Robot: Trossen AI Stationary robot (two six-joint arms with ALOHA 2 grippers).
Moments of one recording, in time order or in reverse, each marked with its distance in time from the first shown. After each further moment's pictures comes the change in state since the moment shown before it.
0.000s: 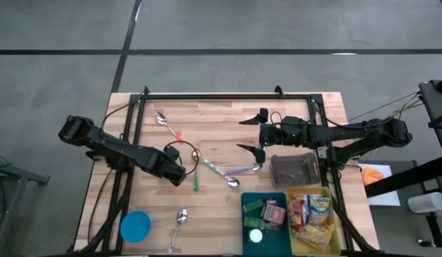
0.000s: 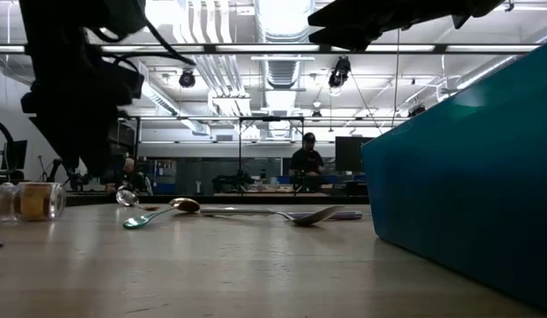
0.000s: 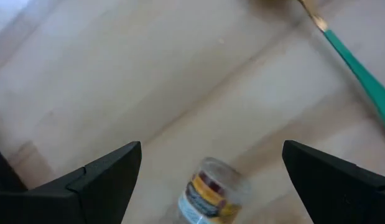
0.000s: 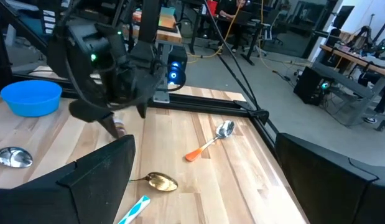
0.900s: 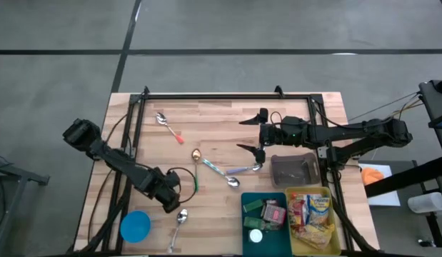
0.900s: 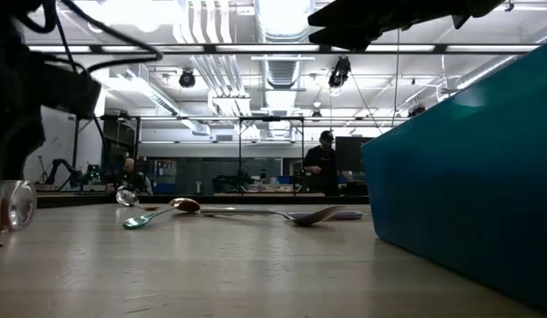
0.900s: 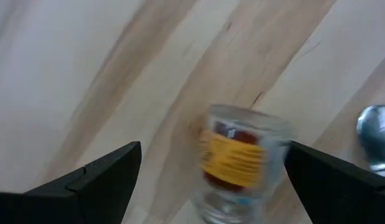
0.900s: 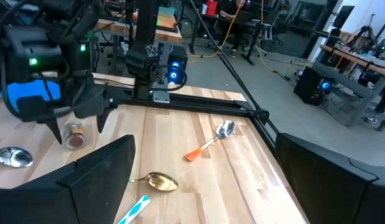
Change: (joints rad) left arm -0.275 0.088 -0.074 0.271 0.183 0.022; right arm 0.000 0.000 0.000 0.000 0.000 0.000
